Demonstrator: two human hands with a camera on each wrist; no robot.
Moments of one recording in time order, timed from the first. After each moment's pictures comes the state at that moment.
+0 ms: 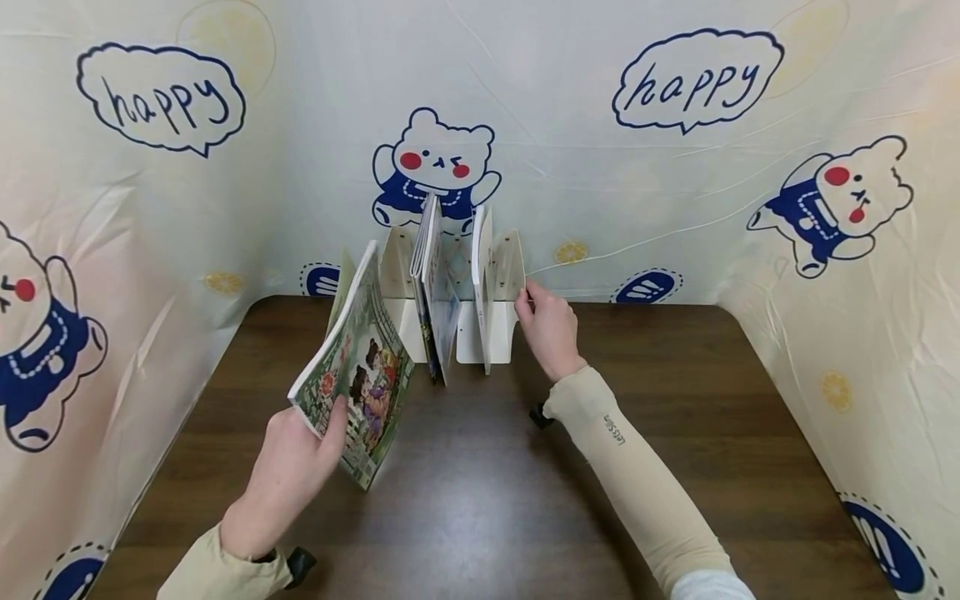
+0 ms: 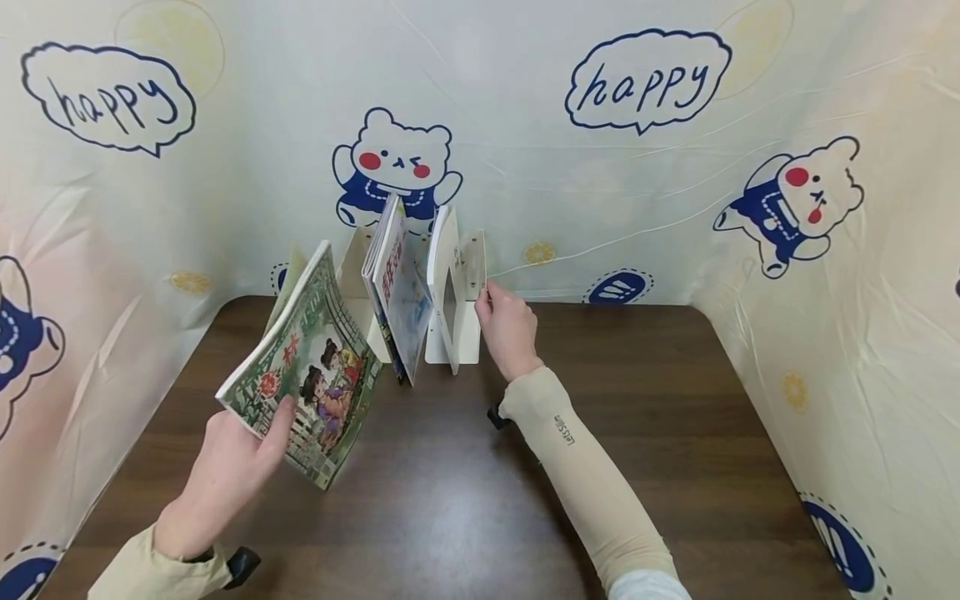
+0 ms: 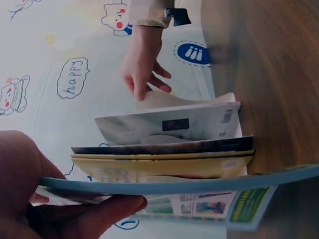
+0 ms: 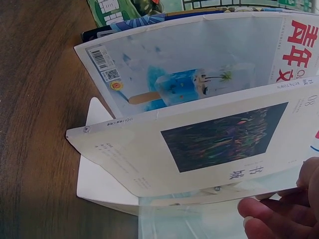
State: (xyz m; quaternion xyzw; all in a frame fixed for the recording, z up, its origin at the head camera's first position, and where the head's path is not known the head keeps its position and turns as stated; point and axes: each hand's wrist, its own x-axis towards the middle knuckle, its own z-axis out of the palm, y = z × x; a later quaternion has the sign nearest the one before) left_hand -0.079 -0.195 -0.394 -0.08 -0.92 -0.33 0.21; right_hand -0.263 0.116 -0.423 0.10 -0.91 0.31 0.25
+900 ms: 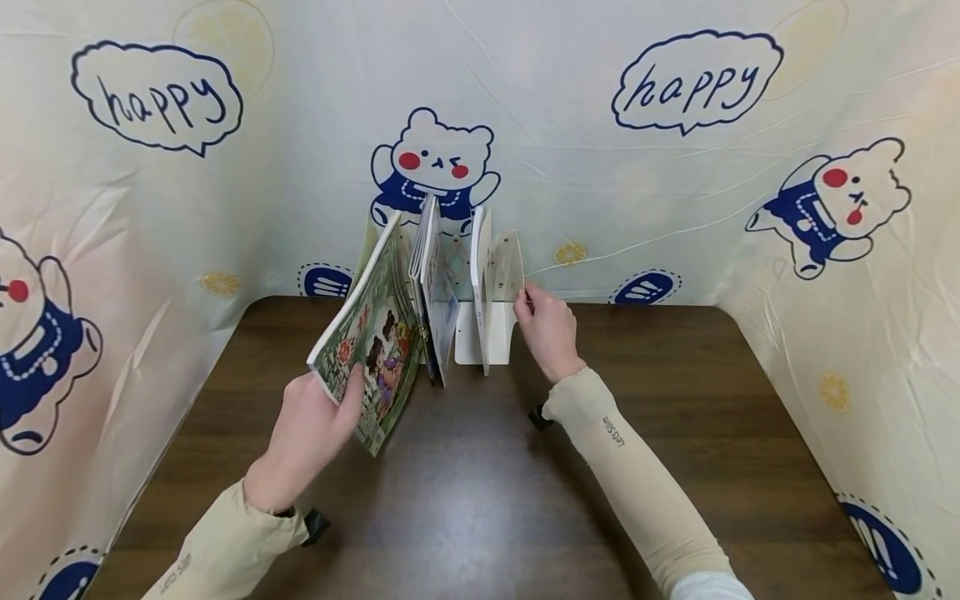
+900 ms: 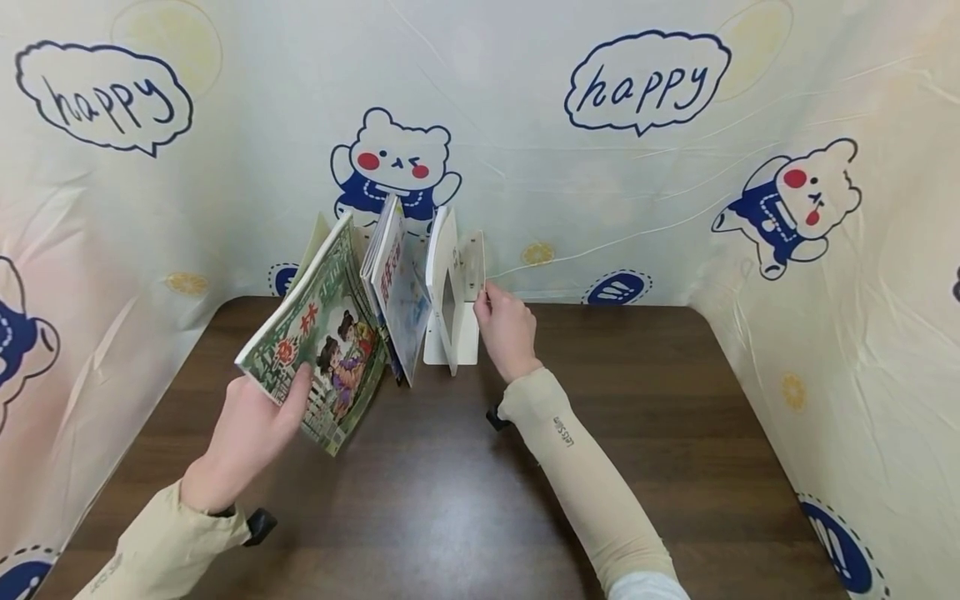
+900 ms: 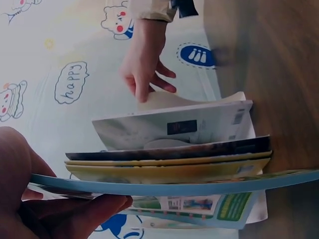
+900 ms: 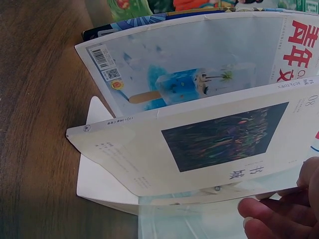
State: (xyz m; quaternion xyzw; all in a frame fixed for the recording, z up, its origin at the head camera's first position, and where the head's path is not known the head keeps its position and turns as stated) left_hand -0.116 -0.186 -0.388 -0.15 -0.89 -0.35 0.26; right_hand -0.262 0.116 -0.424 0.11 -0.91 0.31 0.26
